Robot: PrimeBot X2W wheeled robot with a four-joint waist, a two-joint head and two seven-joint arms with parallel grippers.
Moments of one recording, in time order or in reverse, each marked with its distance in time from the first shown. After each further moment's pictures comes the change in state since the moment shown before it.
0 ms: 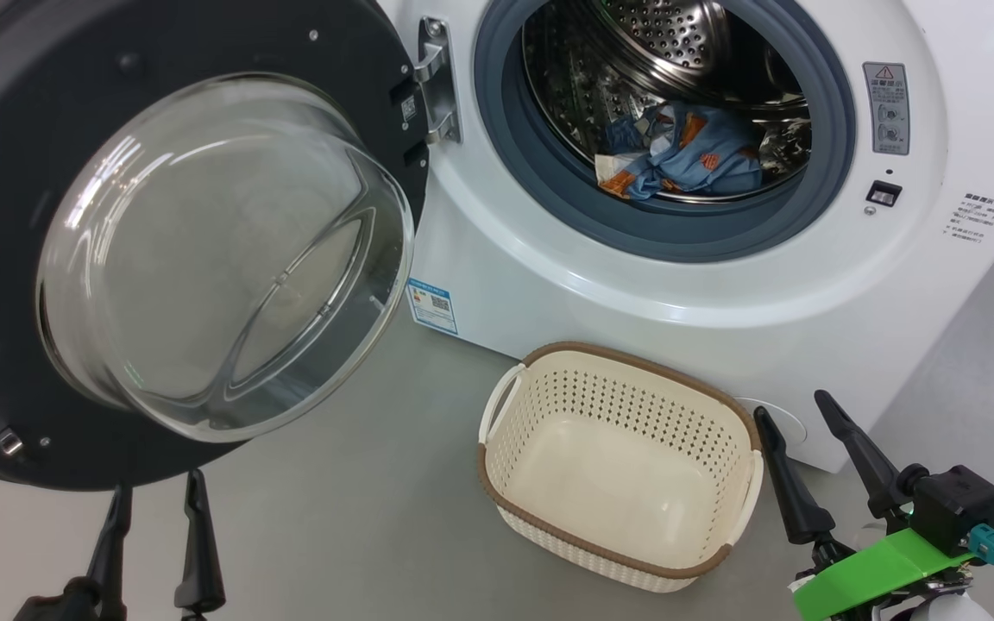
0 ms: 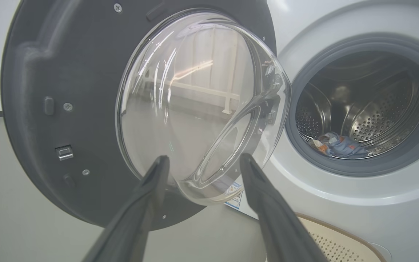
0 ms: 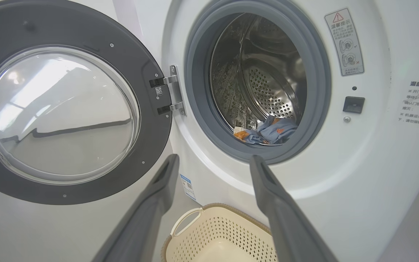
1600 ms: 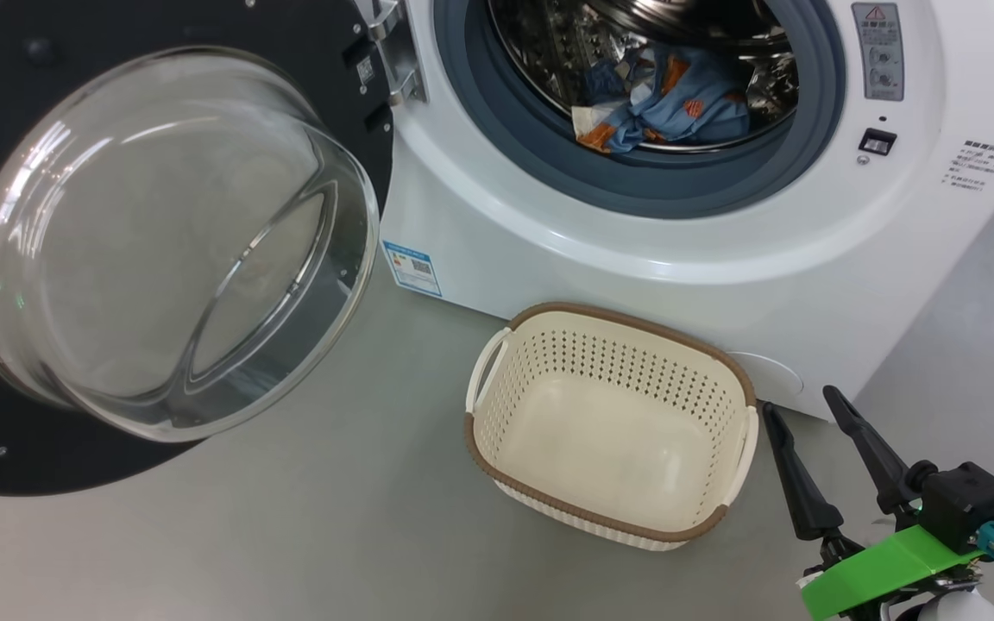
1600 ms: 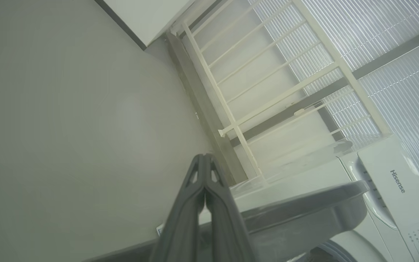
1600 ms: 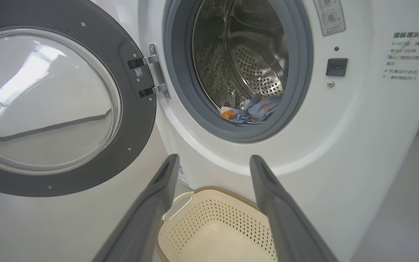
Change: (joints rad) left arm -0.730 0.570 0.307 0.668 -1.019 -0.084 0.702; right arm 0.000 -0.011 -0.004 -0.008 -0.001 0.000 0.000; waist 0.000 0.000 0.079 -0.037
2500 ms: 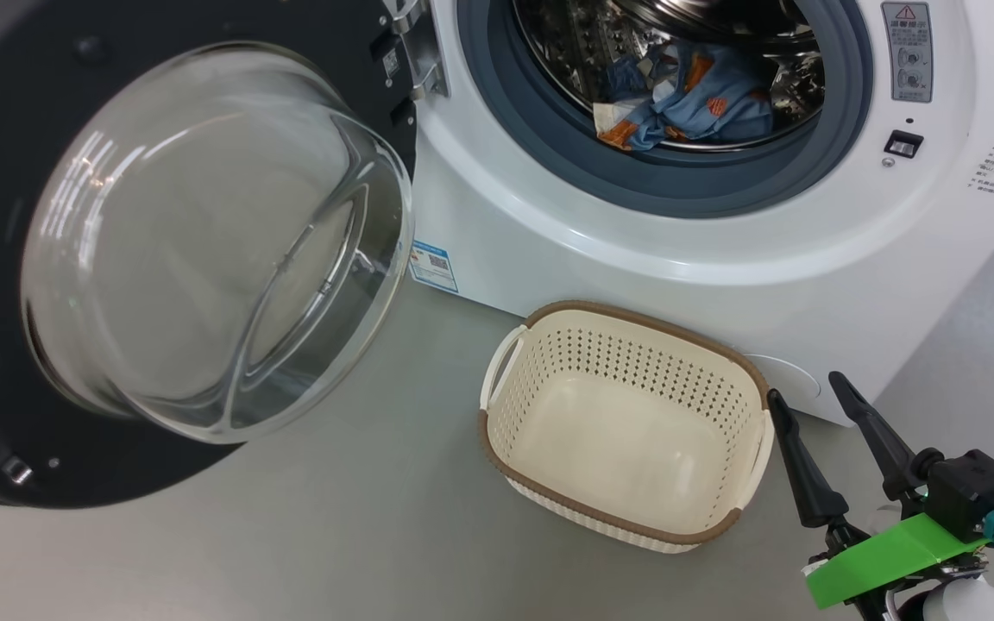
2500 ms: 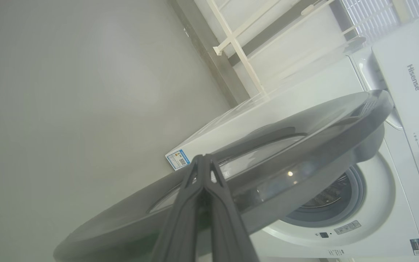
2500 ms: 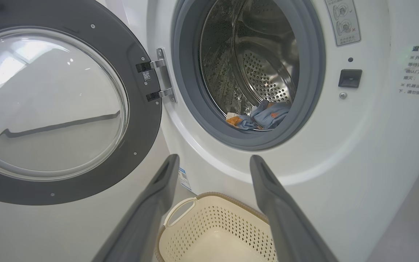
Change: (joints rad) left arm 0.036 0.027 -0.153 -0.134 -0.061 0.000 0.417; right arm -0.023 -0.018 0.001 -0.001 -0.001 0.000 0.000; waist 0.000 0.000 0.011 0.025
